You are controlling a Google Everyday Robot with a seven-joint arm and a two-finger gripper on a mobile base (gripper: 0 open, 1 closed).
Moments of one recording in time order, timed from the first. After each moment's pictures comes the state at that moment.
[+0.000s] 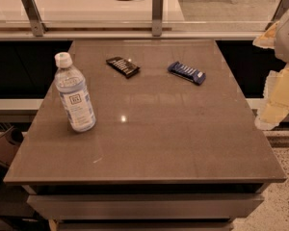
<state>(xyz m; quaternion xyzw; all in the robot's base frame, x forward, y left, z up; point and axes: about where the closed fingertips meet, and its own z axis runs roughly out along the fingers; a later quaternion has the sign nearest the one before) 0.438 -0.214 0.985 -0.60 0.78 -0.05 0.17</state>
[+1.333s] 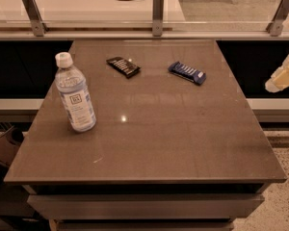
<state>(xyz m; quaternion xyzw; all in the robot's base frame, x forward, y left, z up) 0.530 -0.290 0.985 -0.51 0.79 0.02 0.34</state>
